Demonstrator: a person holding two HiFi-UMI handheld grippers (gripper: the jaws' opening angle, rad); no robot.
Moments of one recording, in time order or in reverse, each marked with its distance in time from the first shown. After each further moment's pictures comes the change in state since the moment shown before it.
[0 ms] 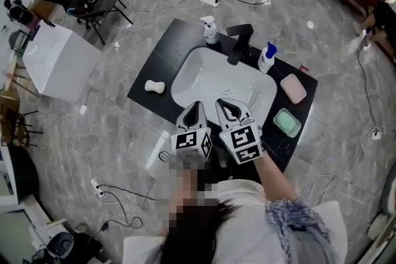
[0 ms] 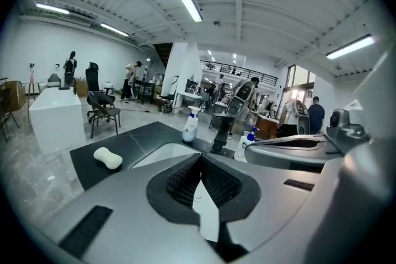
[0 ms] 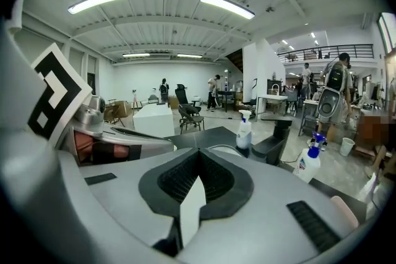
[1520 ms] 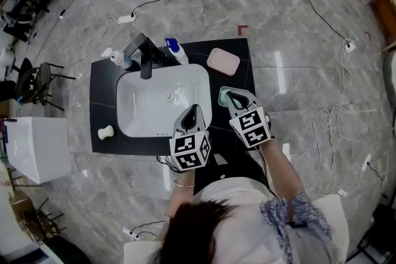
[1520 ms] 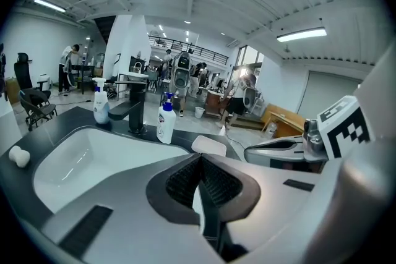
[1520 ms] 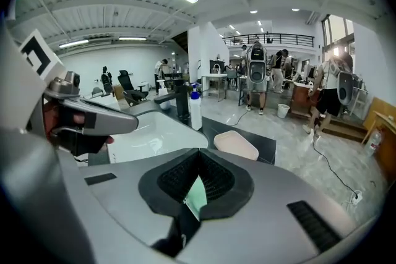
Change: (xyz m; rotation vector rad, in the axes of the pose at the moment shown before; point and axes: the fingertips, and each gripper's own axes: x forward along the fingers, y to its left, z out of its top) left arm 0.046 -0.217 -0.074 0.243 0.203 -0.441; right arm -0.160 -0.187 -0.149 0.251 0.162 -0.458
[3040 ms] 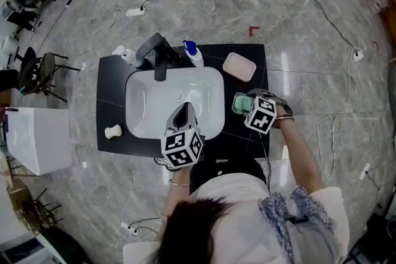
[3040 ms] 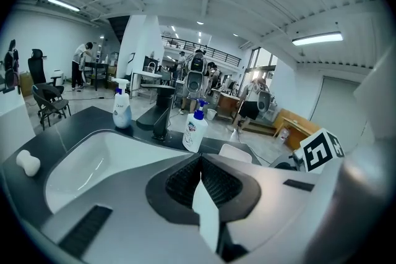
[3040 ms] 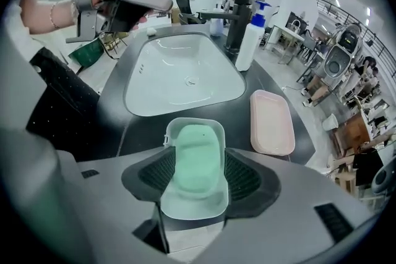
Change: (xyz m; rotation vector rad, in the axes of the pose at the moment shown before) left arm 0.007 0.081 0.024 -0.076 -0.001 0.087; right arm 0.055 -0.013 -0.092 -0.581 0.595 0.310
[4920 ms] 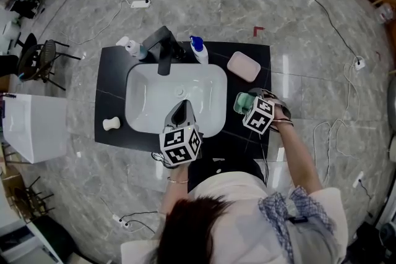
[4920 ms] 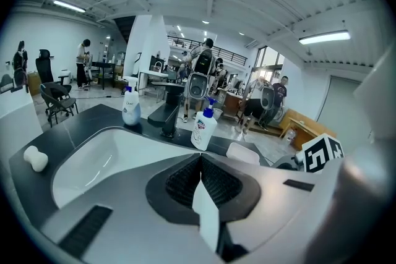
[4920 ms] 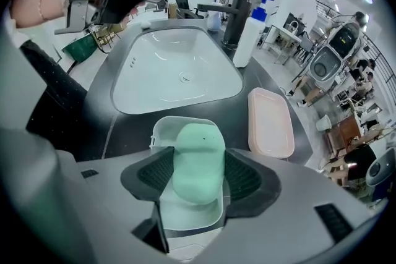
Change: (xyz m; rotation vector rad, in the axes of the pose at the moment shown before) left arm -0.002 0.017 -0.006 -0.026 0.008 0.053; right arm 0.014 -0.010 0.004 -0.010 0.025 -0.064
